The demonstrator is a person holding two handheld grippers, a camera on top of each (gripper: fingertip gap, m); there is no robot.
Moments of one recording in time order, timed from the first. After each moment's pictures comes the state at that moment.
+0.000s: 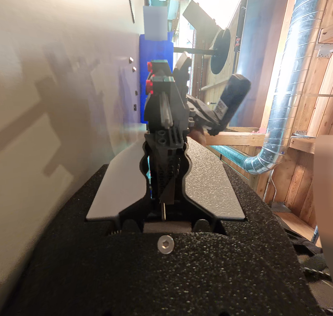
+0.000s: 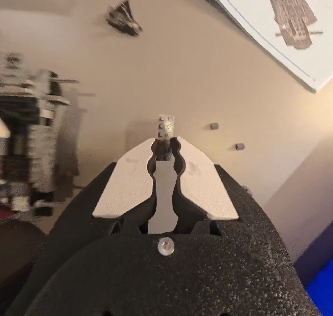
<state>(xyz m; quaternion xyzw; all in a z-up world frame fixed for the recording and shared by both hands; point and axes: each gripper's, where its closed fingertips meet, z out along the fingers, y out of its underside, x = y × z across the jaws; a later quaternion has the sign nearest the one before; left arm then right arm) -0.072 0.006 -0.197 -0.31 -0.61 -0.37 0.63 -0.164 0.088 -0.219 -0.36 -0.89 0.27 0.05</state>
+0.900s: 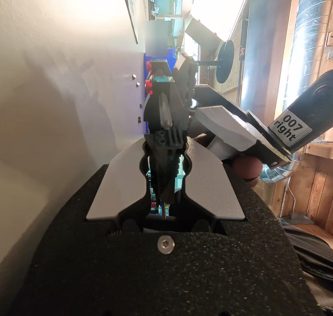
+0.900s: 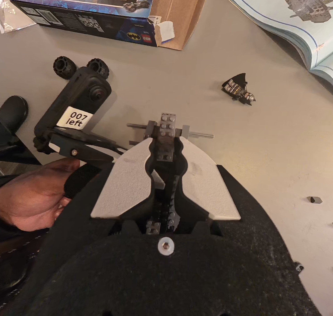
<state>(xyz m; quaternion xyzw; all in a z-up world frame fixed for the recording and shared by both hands) -0.081 0.001 -0.195 -0.32 -0.62 -0.32 0.64 -0.107 -0.046 -0.184 -0.30 -0.90 0.32 0.00</state>
